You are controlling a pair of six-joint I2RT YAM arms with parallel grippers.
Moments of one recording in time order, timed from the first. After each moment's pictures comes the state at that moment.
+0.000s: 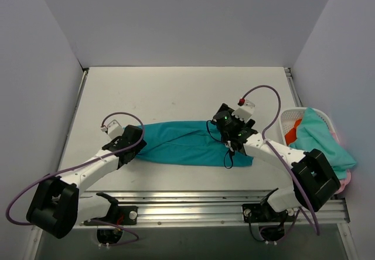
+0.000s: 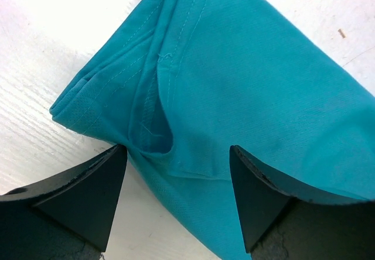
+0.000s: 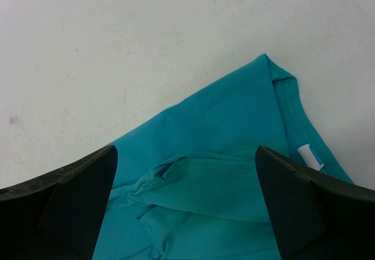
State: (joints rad) left arm -0.46 1.21 0.57 -0.35 -0.52 -1.10; right arm 0.64 1.39 0.78 -0.12 0.78 0.91
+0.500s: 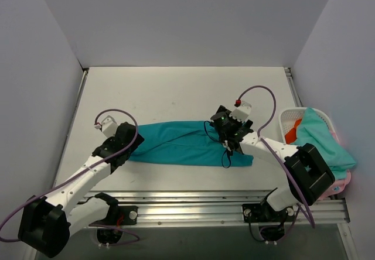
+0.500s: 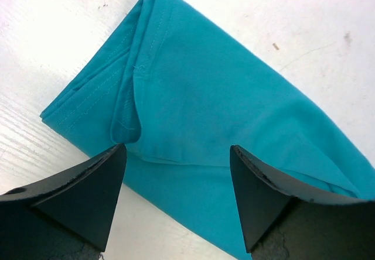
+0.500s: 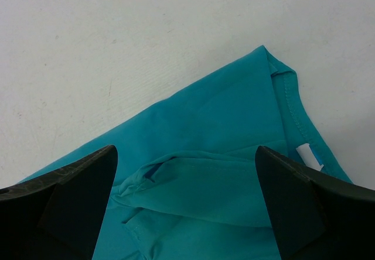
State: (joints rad) left arm -0.46 1.05 0.61 -0.41 -0.52 -1.07; right arm 0.64 1.46 0.78 -0.11 0.78 0.89
